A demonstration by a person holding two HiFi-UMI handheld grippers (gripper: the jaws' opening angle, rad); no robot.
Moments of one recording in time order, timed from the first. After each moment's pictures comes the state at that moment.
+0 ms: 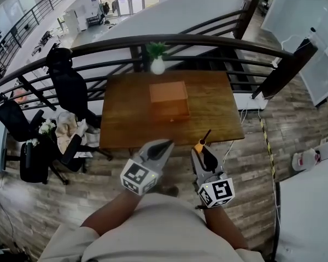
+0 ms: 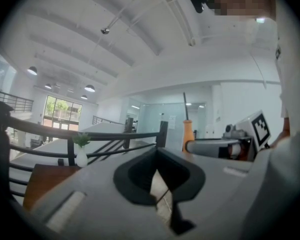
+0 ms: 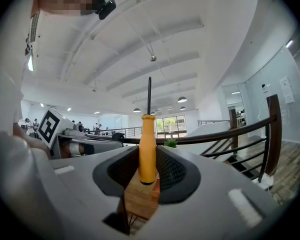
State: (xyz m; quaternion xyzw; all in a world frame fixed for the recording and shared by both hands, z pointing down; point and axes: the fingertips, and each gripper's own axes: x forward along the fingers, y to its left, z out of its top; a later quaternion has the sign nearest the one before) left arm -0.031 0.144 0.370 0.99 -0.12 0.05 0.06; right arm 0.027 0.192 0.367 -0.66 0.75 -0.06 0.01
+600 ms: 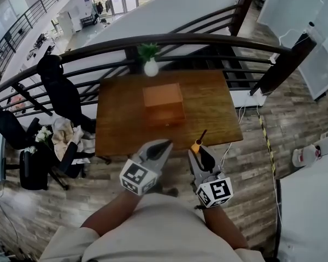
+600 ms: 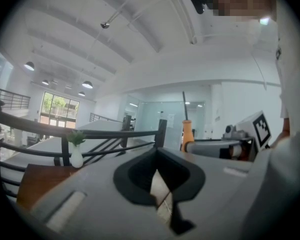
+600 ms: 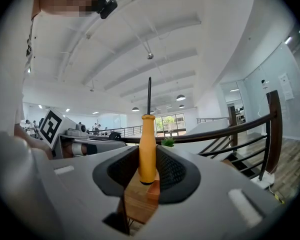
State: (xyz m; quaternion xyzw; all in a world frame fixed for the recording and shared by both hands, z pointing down) left arm 0.017 0.103 0.381 0.99 -0.11 0.06 0.07; right arm 0.067 0.150 0.379 -0.66 0.74 -0.07 0.02
